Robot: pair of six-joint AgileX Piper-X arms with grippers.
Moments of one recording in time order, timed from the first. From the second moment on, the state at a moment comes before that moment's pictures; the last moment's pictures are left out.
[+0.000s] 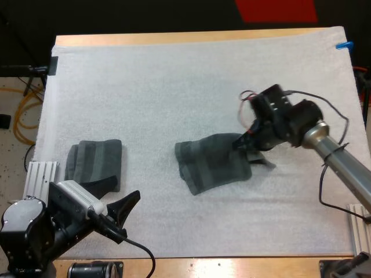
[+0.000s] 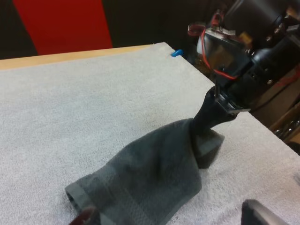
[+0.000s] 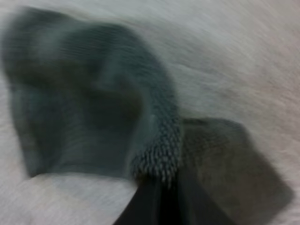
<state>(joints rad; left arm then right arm) 0.05 0.40 -0.90 1.12 0.73 -1.73 0.52 1.53 -1.25 1.04 -0.13 -1.66</state>
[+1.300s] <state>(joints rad) 0.05 0.40 -0.86 1.16 0.67 -1.77 0.24 1.43 -1.07 0.85 -0.13 -1.69</state>
